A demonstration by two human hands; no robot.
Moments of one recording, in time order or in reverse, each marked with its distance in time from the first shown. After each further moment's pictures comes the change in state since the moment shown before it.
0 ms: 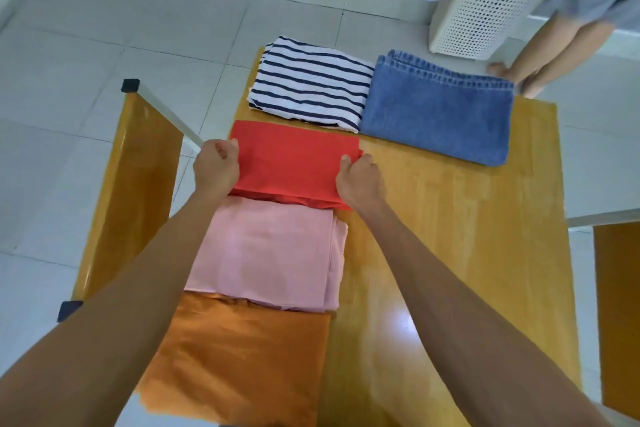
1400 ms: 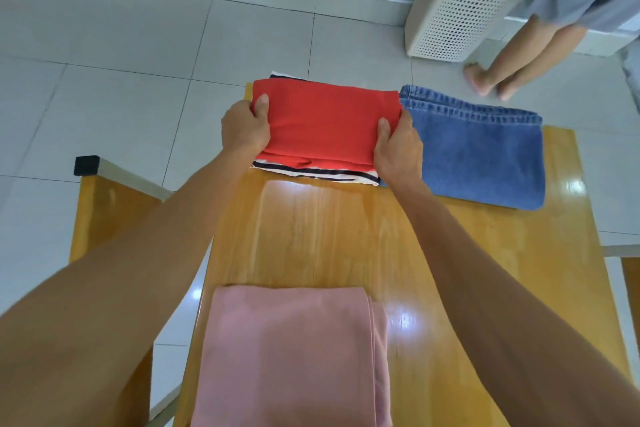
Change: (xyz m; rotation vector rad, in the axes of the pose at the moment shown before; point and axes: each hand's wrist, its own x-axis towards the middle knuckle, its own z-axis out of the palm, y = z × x) left_hand 0.178 0.097 0.069 0.069 -0.131 0.257; right_hand 0.146 -0.063 -0.019 0.086 0.340 -0.122
